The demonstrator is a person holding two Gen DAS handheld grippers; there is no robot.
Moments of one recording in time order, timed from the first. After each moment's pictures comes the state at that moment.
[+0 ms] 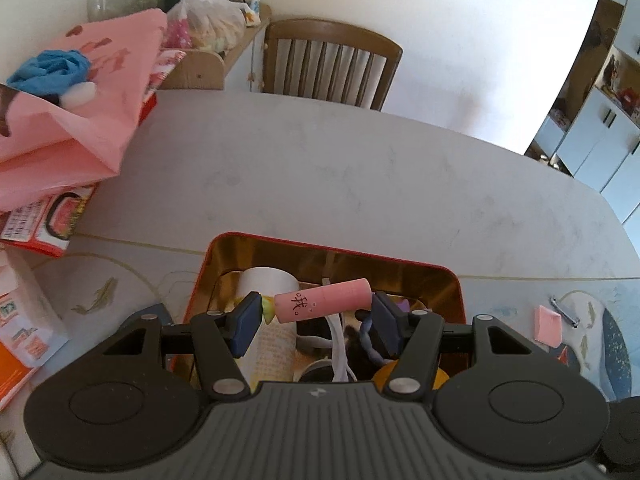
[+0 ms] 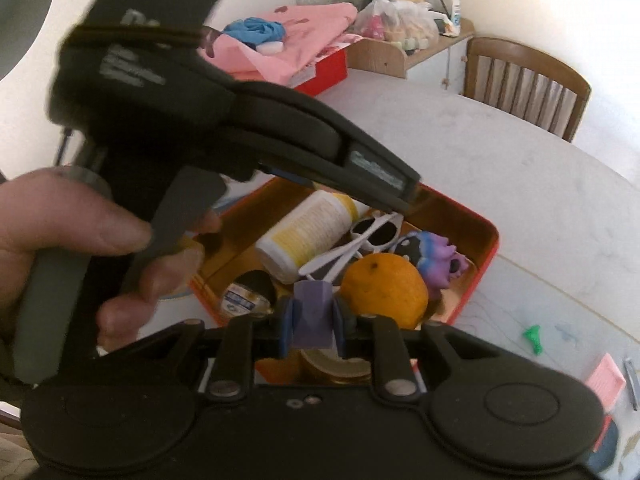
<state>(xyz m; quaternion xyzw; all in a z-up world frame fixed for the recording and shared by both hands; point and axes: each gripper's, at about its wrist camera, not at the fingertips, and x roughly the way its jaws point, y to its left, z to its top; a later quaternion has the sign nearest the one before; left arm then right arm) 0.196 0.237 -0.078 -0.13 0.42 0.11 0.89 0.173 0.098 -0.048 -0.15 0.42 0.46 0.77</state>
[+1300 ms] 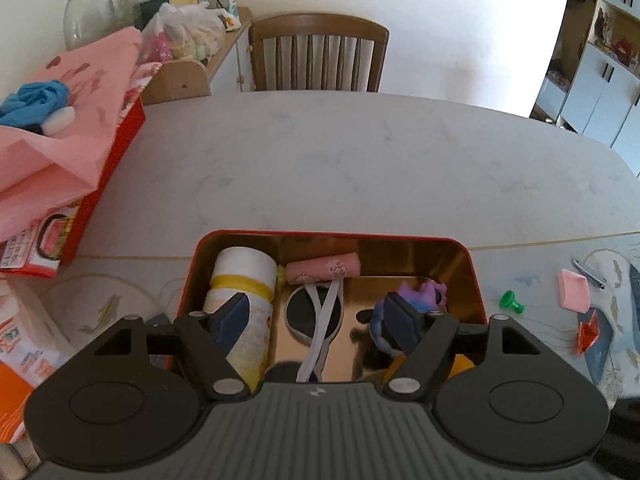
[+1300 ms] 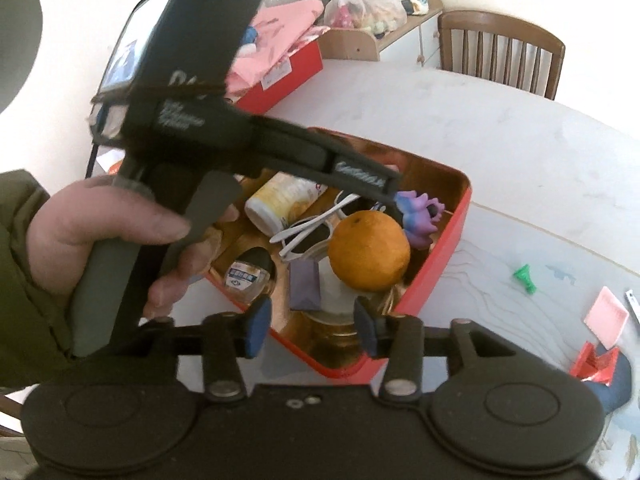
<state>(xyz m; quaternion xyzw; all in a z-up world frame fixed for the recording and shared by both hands) 0.199 0.217 -0.086 -0.06 0.43 0.11 0.89 0.172 0.066 -0.042 -0.10 0.45 0.44 0.77</state>
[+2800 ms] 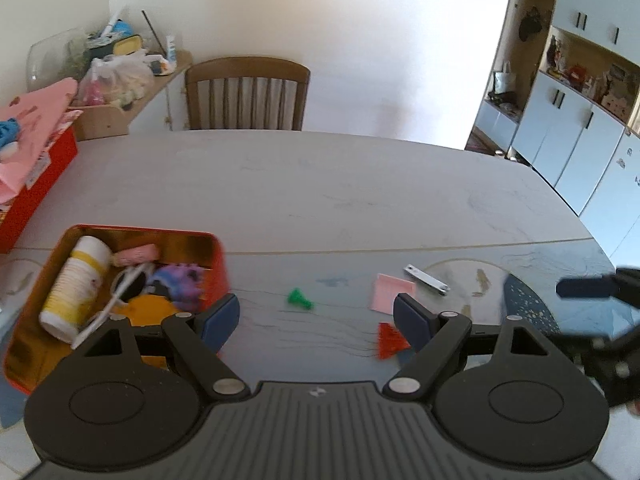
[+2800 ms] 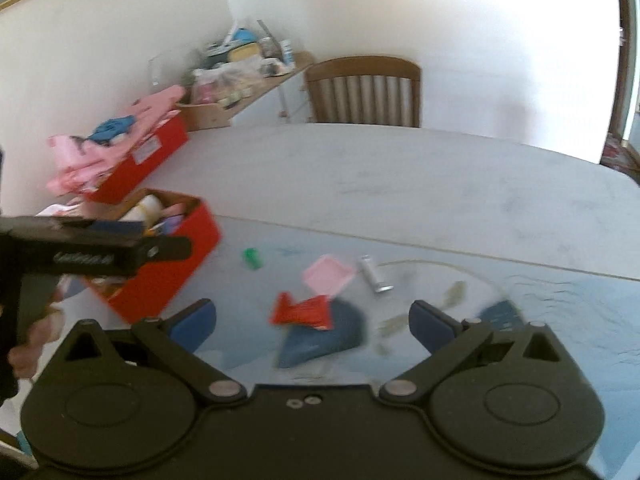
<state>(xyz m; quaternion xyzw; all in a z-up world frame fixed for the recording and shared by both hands) 0.174 0.043 -0.058 -0.07 0.37 0.06 0.92 0.238 -0.177 -0.019 -0.04 0.39 0.35 0.85</state>
